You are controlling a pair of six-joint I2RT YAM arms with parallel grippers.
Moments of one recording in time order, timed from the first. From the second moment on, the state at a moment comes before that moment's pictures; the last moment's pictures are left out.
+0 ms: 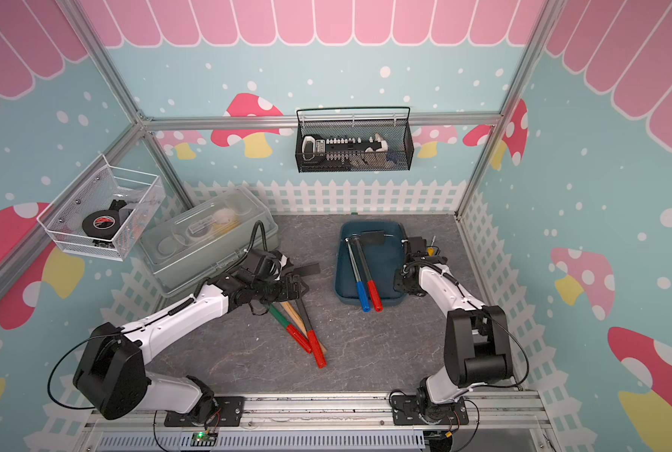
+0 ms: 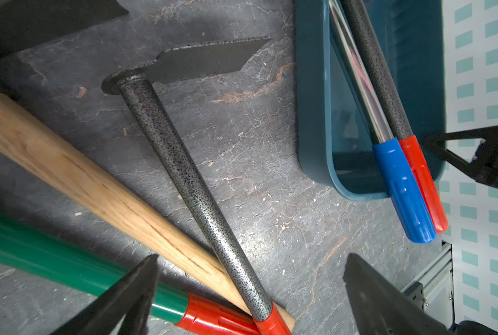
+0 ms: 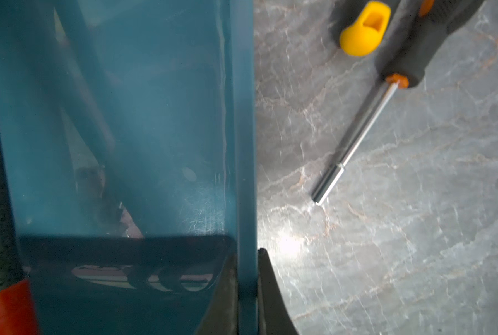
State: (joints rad) left arm -0.52 1.43 0.97 -0.46 0.23 -0.59; right arm 0.11 1.52 1.03 -0.72 0.06 0.23
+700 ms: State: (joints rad) left arm -0.49 1.39 0.93 -0.45 0.19 -0.59; right arm 0.13 1.28 1.00 -0.71 0.08 0.18
